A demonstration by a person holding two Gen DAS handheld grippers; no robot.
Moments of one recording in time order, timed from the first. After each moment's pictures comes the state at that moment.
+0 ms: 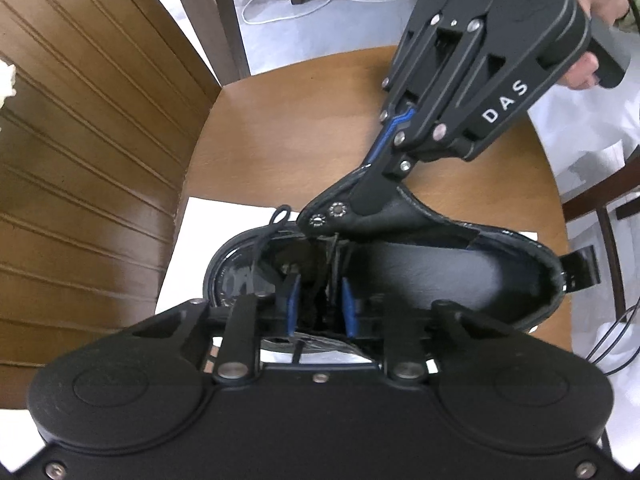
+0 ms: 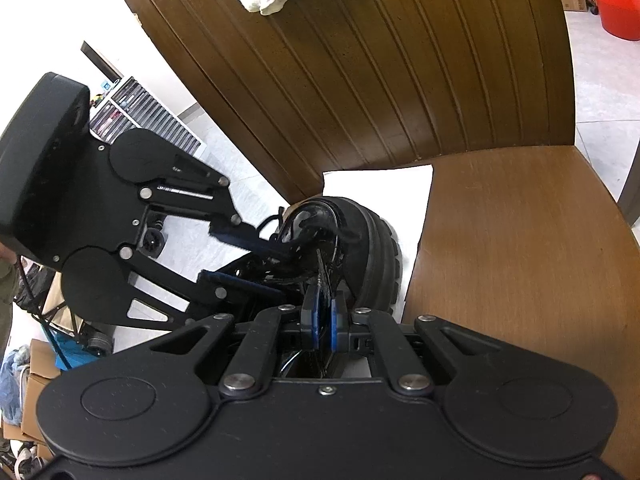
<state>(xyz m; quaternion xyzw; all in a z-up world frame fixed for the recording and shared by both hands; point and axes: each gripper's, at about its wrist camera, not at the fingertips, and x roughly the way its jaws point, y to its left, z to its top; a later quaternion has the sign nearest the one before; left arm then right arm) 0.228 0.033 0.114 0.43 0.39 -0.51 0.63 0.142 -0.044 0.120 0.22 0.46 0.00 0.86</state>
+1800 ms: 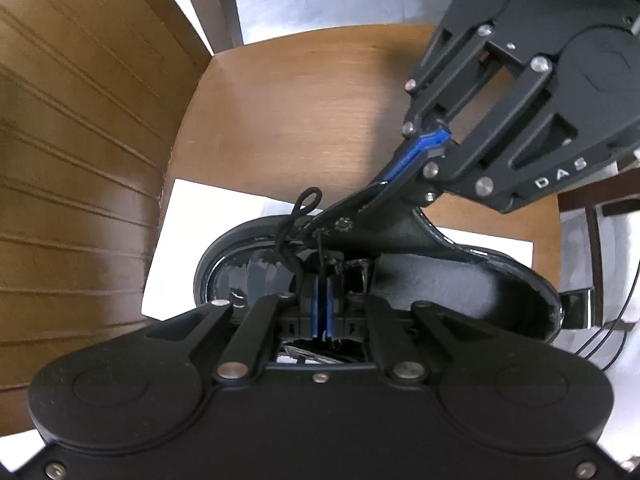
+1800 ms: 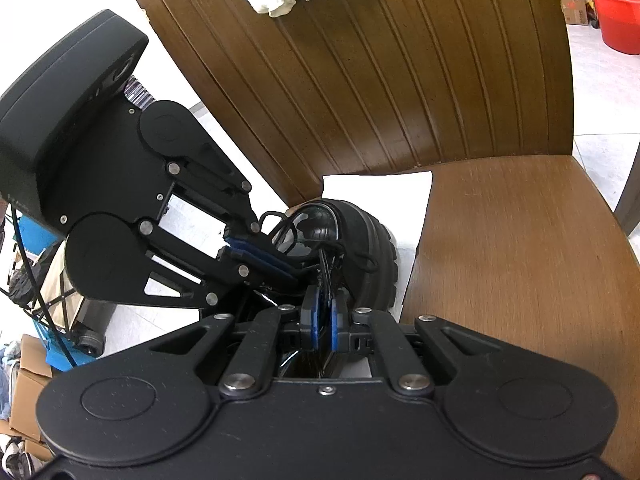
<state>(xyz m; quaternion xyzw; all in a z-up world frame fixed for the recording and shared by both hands) 0.253 0.000 0.111 0.43 0.47 -0.49 0.59 0.140 -0.040 0.123 0.19 0.46 0.00 0.87</state>
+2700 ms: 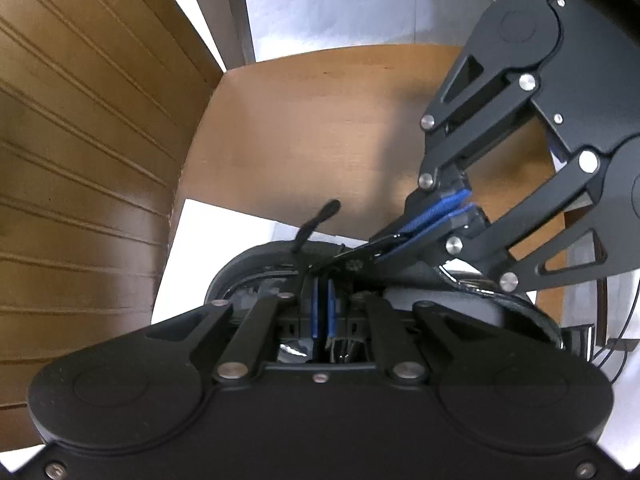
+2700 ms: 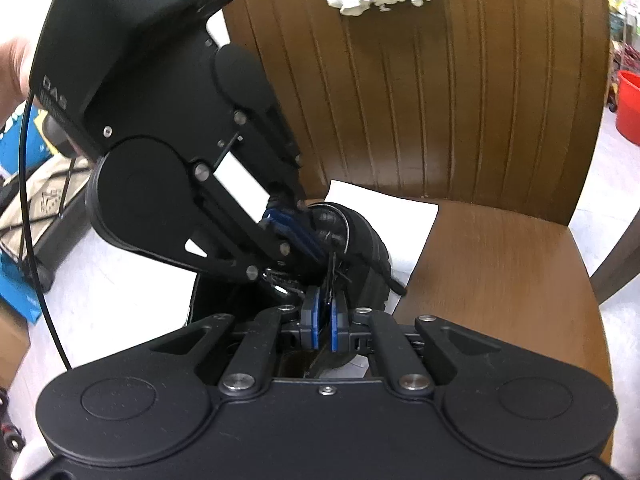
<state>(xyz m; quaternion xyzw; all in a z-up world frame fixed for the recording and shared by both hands) 0.247 -0.013 0.117 0.44 0.45 -0.49 0.61 0.146 -0.002 0.132 0.05 0.46 0.01 0.89</state>
